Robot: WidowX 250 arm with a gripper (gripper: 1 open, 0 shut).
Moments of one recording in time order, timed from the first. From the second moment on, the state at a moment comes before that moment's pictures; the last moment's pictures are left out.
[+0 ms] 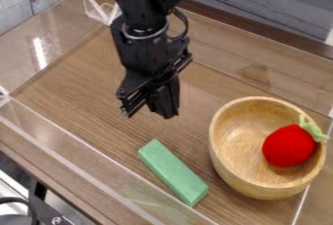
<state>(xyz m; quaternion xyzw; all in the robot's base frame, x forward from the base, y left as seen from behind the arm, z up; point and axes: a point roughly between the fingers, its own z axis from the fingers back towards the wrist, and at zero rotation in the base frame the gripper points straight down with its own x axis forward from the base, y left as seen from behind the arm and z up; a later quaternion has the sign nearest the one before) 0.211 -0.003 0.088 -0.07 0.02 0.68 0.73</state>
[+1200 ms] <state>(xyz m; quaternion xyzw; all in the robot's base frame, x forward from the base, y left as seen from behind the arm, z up) 0.200 0.010 0.091 -0.07 0.01 0.75 0.66</state>
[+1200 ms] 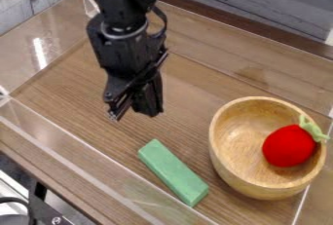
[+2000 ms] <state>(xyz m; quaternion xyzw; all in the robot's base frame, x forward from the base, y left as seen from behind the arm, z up) 0.194 0.006 0.052 -0.05 0.01 0.77 0.64</state>
